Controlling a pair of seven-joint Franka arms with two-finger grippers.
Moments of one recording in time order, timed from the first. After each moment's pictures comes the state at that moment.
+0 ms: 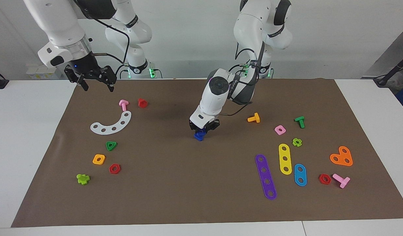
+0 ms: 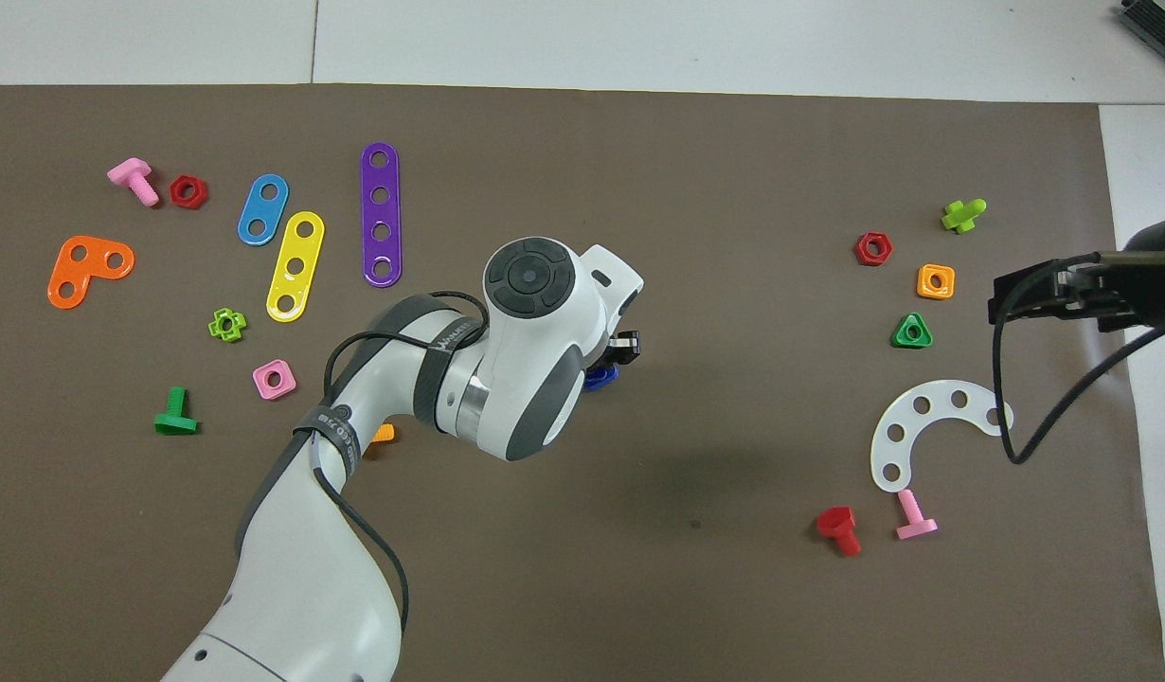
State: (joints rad) left arm -0.78 0.50 0.12 -1.66 -0.28 2.16 -0.51; right arm 0.04 -0.01 -0.01 -1.57 0.00 1.55 0.11
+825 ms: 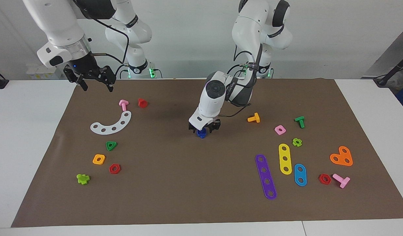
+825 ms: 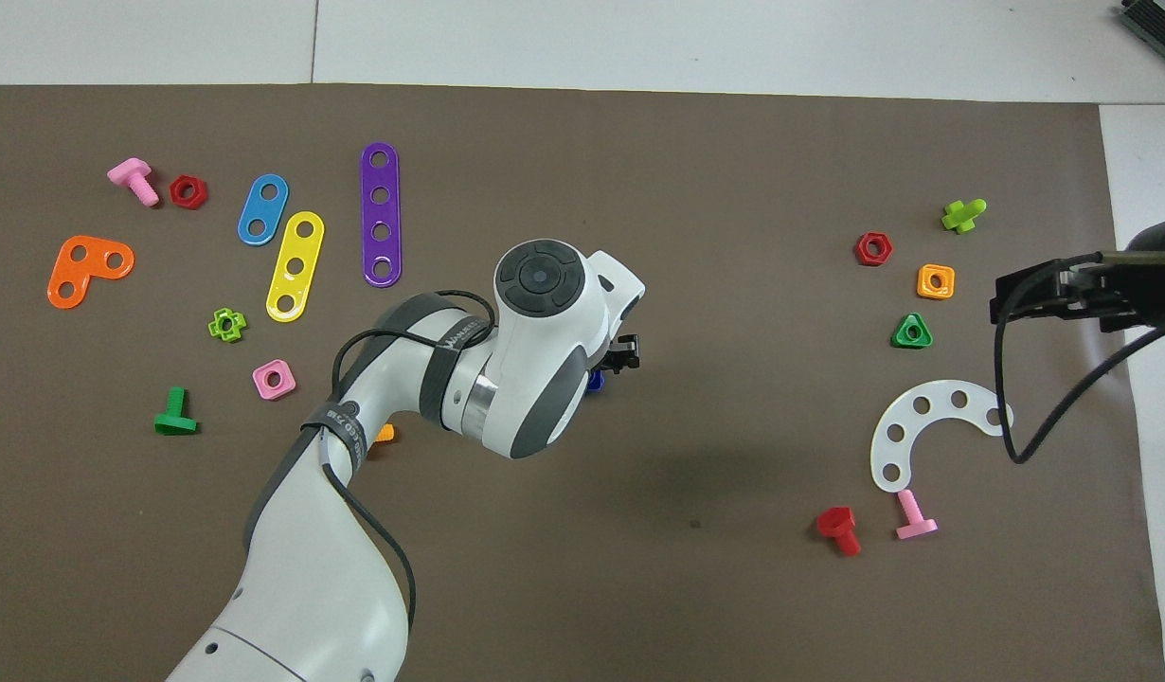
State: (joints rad) left arm -0.78 0.52 0.13 -1.59 -0.23 2.06 -0.51; right arm 0.04 -0.01 -0.01 -1.57 0.00 1.55 0.11
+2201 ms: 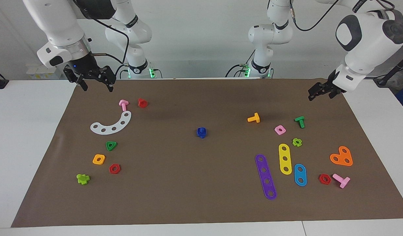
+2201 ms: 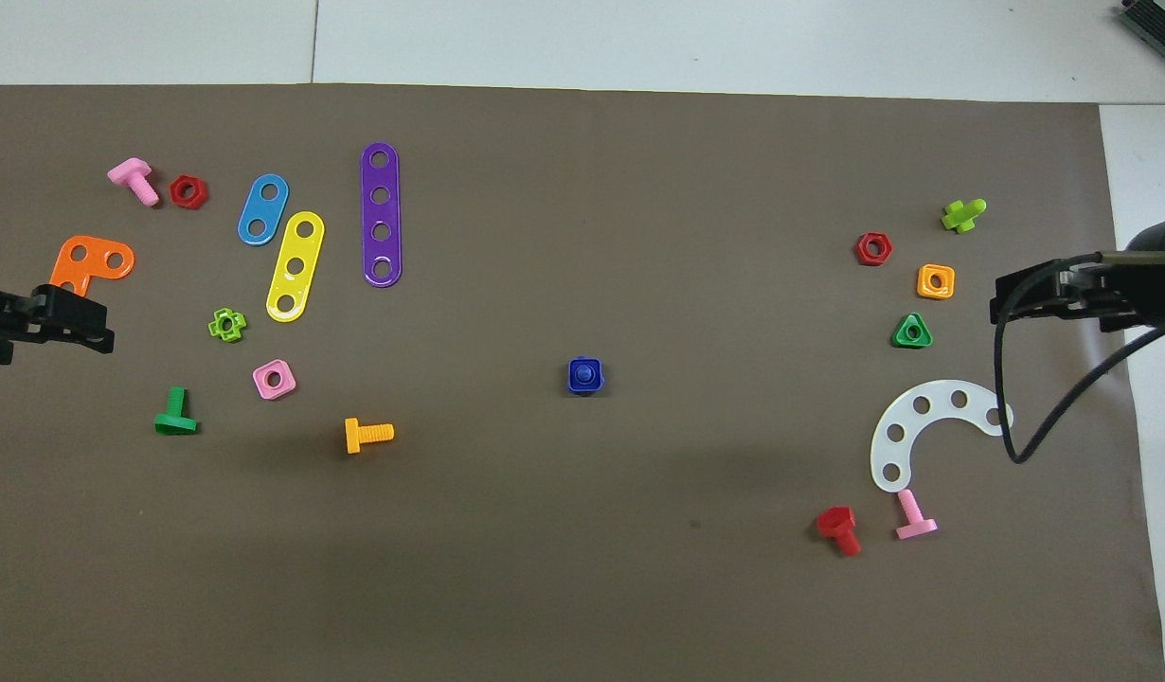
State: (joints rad) left arm -0.09 0.00 0.14 -1.69 -0.01 1.58 0.01; right arm 0.04 -0.01 -0.01 -1.57 0.00 1.55 0.11
